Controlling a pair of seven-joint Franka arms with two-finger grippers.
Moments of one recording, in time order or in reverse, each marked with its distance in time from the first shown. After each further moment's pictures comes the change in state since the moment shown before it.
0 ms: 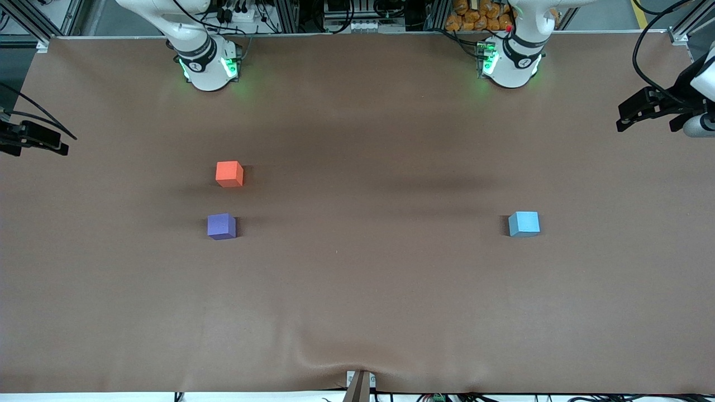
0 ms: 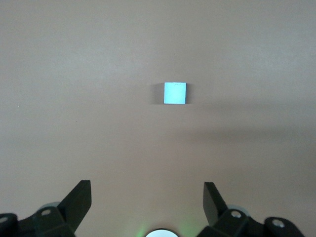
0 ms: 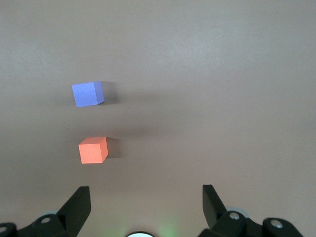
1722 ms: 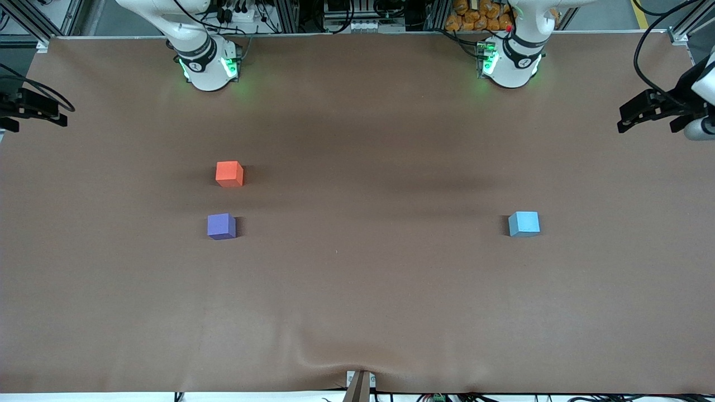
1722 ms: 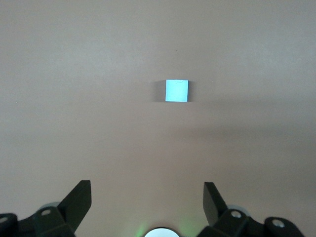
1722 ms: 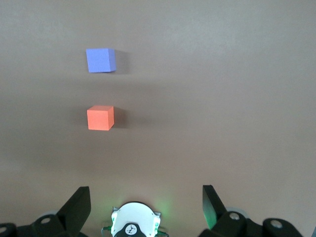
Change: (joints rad) left arm 0.005 0.009 0.003 -0.022 -0.004 0.010 0.001; right arm 0.006 -0.061 0.014 0.002 0.000 -0.143 -0.090
